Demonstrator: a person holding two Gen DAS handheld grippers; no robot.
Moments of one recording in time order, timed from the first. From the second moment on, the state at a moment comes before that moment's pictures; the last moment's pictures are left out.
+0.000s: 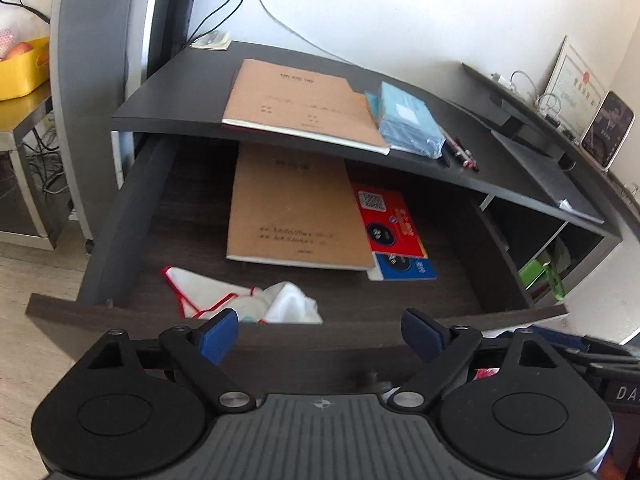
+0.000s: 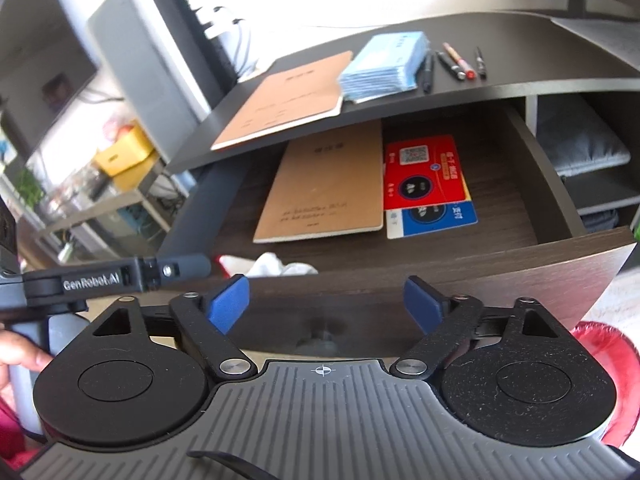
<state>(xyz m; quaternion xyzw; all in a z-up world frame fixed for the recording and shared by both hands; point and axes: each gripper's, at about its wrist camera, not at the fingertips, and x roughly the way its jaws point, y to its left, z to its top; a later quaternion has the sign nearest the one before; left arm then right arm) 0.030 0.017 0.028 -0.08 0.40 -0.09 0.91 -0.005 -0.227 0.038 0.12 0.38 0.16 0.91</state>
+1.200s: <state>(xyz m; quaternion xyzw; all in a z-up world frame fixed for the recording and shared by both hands) 0.012 0.039 -0.011 -0.04 0.48 0.04 0.88 0.001 -0.228 -0.004 0.02 0.44 0.06 0.90</state>
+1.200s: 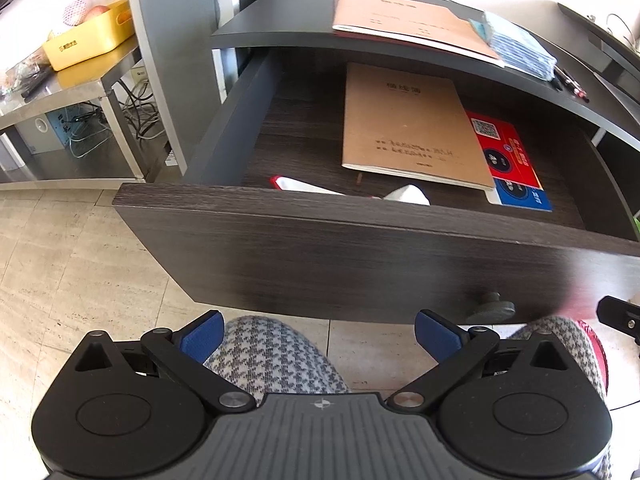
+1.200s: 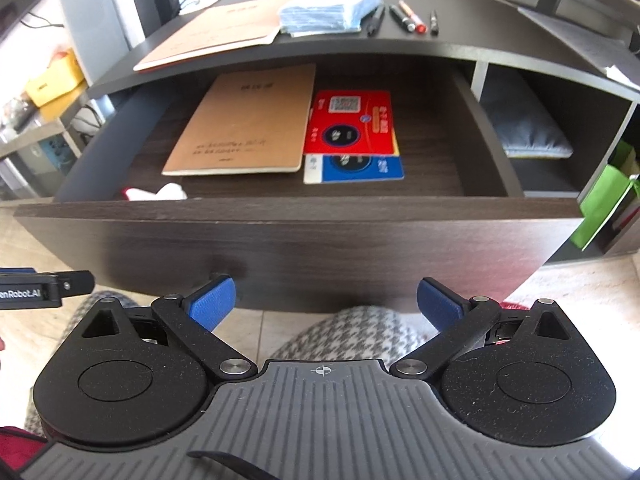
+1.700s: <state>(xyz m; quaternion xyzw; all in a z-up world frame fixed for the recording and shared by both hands) 0.026 0.053 -0.013 -0.07 0.45 0.06 0.89 0.016 -0.233 -0.008 0.01 0.43 0.03 0.90</state>
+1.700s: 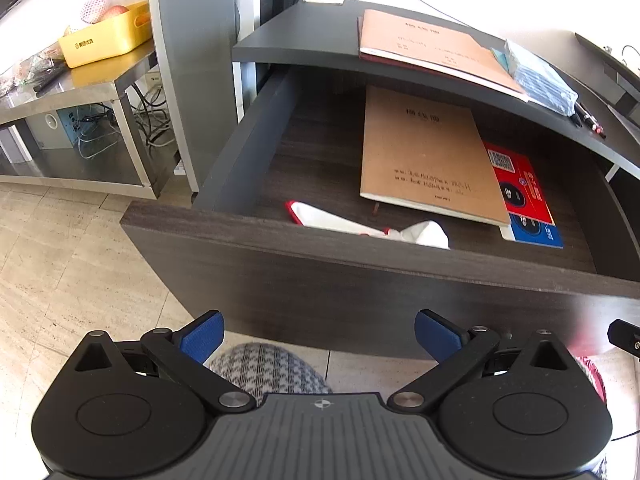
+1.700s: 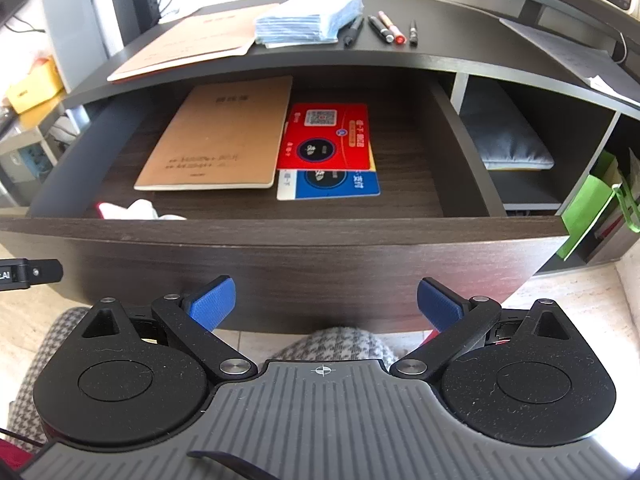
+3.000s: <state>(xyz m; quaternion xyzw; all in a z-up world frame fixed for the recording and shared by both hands) 0.132 0.056 -0.026 -0.09 0.41 0.06 0.91 0.127 -0.222 -0.027 -0.01 0.37 0.02 0.93</state>
